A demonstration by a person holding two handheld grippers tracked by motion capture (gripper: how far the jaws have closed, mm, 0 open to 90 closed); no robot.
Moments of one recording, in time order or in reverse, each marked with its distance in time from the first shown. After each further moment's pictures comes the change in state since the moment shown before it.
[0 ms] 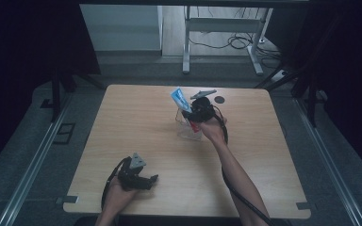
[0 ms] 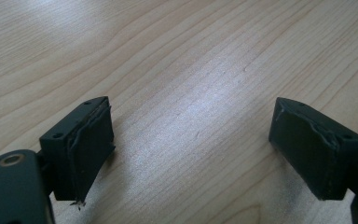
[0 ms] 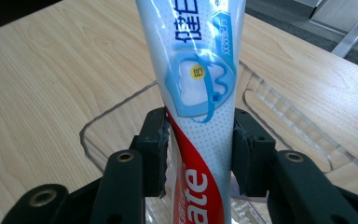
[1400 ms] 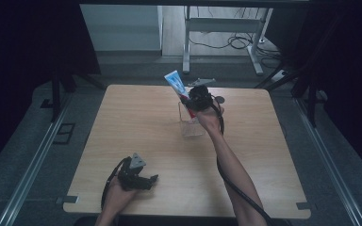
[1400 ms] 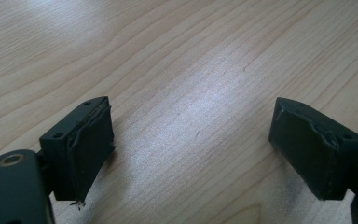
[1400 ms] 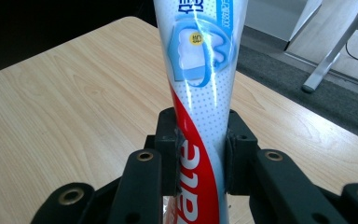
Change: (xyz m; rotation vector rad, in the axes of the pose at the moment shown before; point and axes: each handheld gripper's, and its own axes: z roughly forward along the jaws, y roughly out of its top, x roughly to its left) left arm 0.000 0.000 0.000 -0.001 0.000 -0.001; right arm -0.002 0.039 -0.007 -0.106 -0.062 -0.008
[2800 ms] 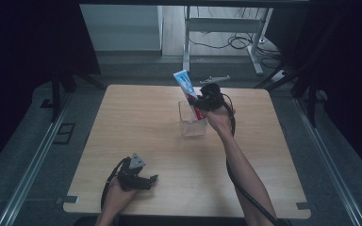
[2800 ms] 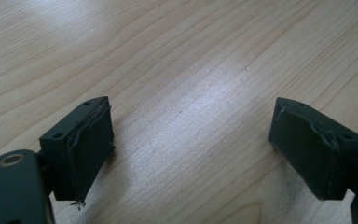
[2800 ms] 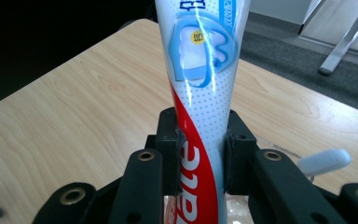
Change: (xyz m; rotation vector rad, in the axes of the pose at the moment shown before) left arm 0.000 -0.001 -0.001 0.002 0.002 -0.002; right arm -0.008 0.004 -0.046 0.022 0.058 0.097
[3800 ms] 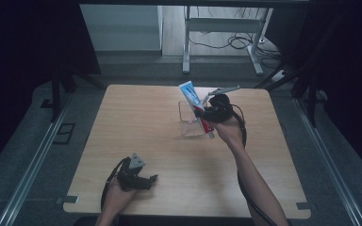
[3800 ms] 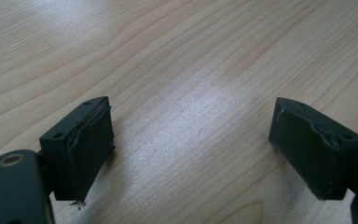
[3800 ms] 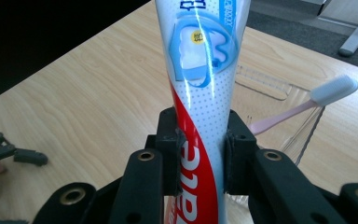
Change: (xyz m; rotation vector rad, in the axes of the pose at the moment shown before) left arm 0.000 -0.001 -0.001 0.000 0.006 -0.005; right arm 0.009 -0.029 -0.038 0.050 0.056 0.015
